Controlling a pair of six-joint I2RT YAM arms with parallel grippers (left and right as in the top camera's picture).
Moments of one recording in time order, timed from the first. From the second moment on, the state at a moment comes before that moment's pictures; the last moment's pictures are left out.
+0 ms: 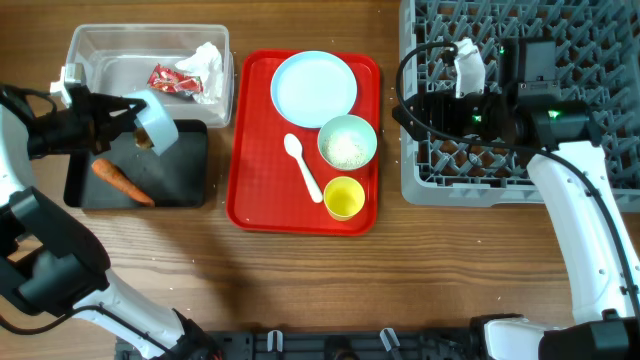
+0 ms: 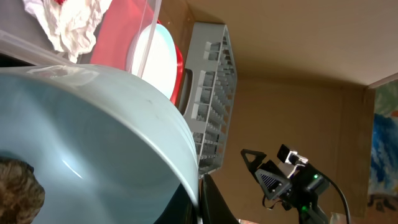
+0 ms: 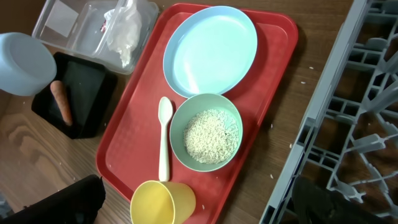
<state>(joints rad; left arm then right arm) 0.59 1.97 1.64 -1.37 1.23 0.14 0.08 1.47 1.35 -0.82 -0.55 0.00</state>
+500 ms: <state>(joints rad) 0.59 1.97 1.64 -1.39 1.46 0.08 0.08 1.47 1.35 -0.83 -0.53 0.00</state>
